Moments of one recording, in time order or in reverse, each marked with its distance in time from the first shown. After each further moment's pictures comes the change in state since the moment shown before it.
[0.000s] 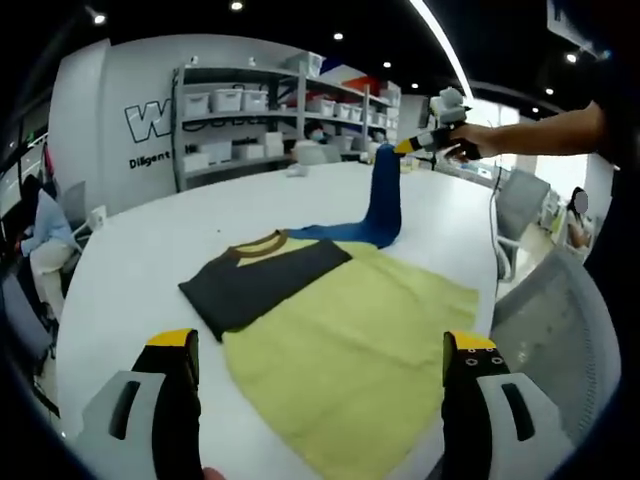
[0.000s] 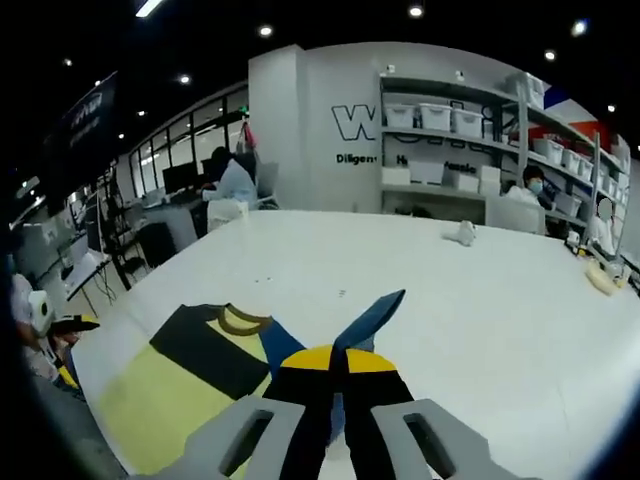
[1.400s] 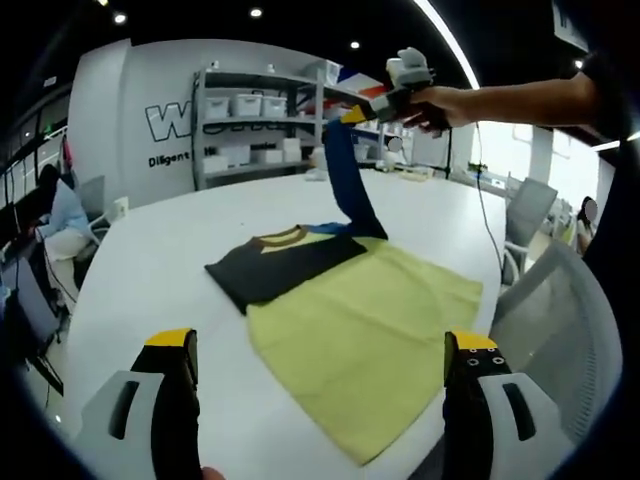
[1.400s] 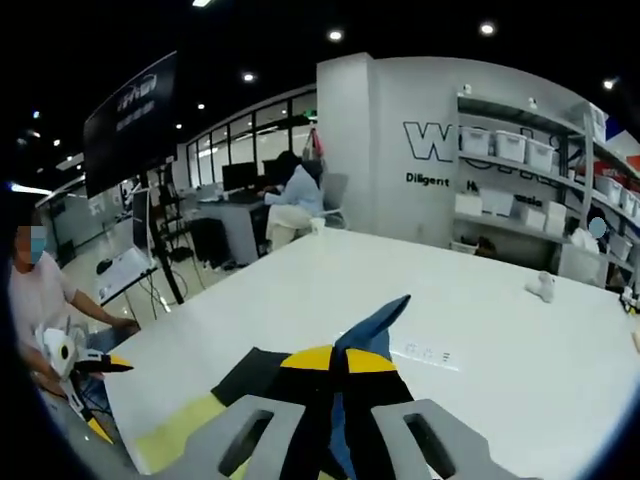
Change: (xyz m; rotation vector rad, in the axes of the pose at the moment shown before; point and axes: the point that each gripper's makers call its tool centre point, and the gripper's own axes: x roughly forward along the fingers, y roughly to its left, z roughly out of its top) left arm -0.039 0.014 -0.027 -0.052 -0.038 0.069; right arm 0.073 0.164 0.076 -0.123 -0.031 0.234
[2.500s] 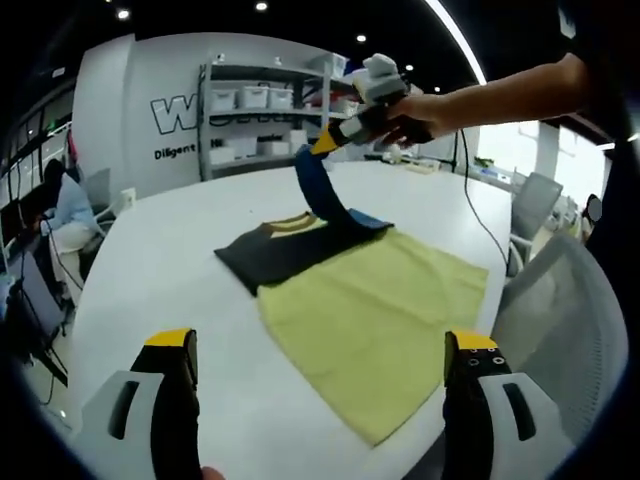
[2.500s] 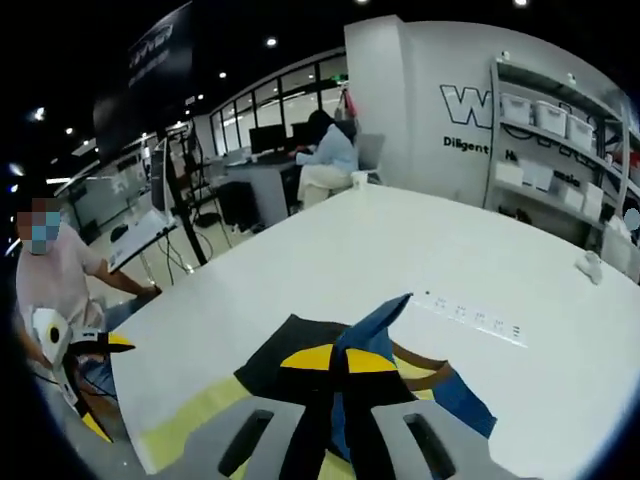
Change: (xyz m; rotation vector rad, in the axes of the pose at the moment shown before) left arm -0.005 0.010 -0.019 0.009 0.045 0.026; right arm 0.077 0.075 -0.071 -0.027 0.170 0.130
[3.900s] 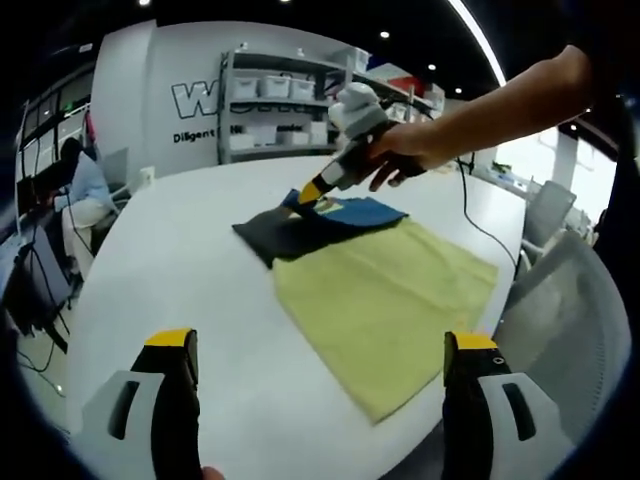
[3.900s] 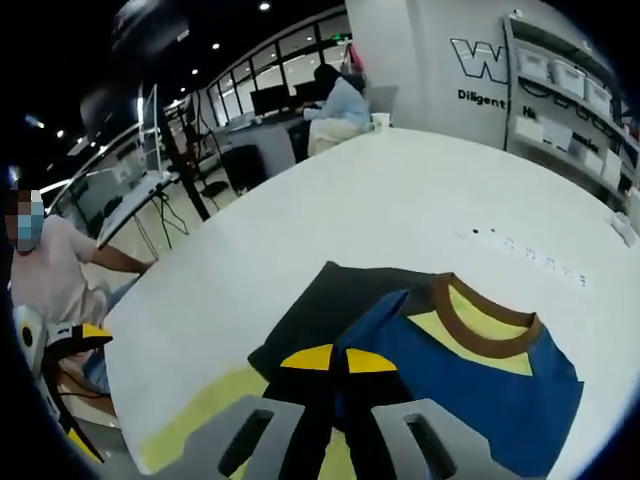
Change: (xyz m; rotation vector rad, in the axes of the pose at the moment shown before) left arm -0.014 0.013 -0.028 -0.093 0.020 0.063; right arm 0.088 0.058 -0.070 0.049 0.173 0.045
